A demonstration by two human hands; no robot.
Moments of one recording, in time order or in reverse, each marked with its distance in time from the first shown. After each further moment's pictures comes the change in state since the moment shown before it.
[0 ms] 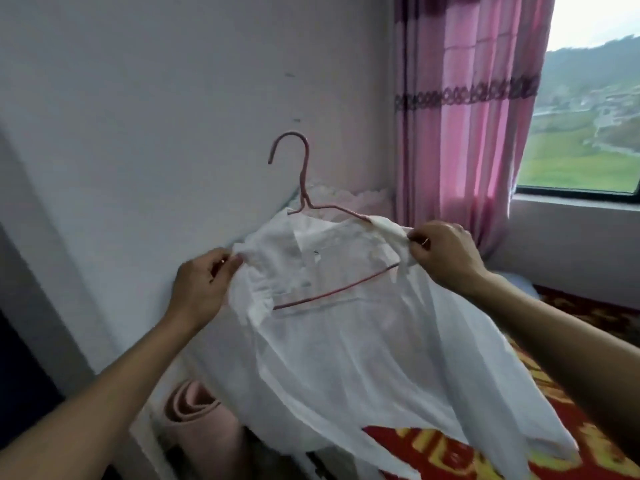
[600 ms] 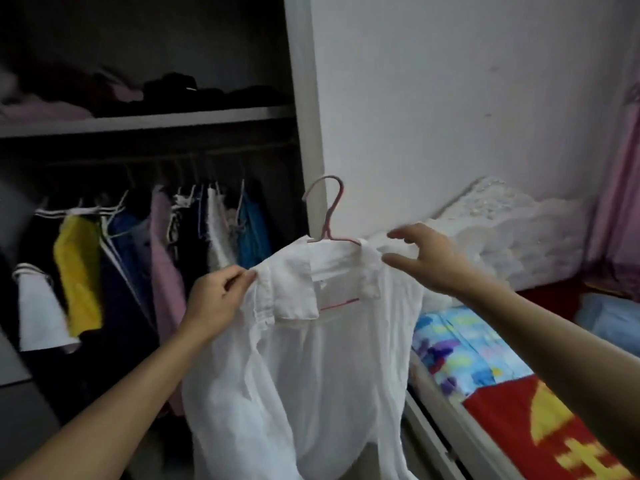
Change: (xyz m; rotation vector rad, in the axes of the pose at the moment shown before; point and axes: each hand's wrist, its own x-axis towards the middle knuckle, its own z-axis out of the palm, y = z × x) left_hand -0.229 -0.055 -0.340 0.149 0.189 -0.399; right_hand -0.124 -0.354 0.037 0.398 -0.372 -0.461
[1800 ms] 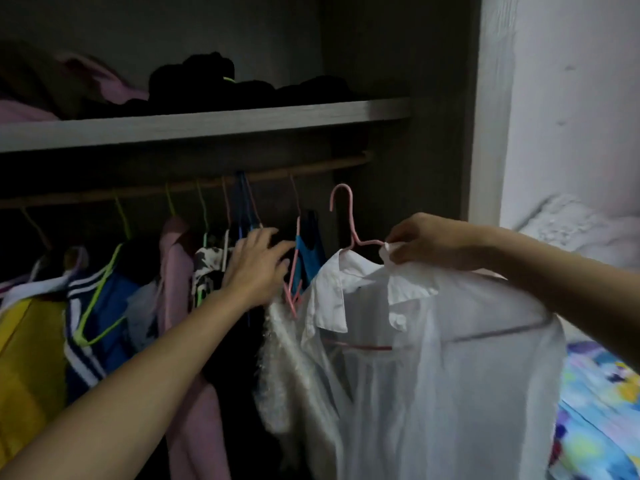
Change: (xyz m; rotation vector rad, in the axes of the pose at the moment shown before) left_hand 0.357 -0.246 -0.015 0.762 -0.107 0.368; right_hand 0.314 -0.151 0.151 0.068 -0.346 0.115
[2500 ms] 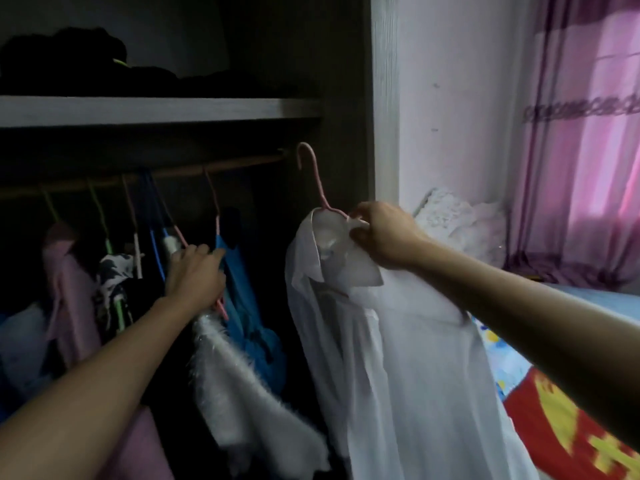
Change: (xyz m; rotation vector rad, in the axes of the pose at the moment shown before) left_hand 0.013 0.013 0.033 0.073 -0.102 0.018; right_hand -0.055 0.001 0.010 -0.208 0.493 0.168
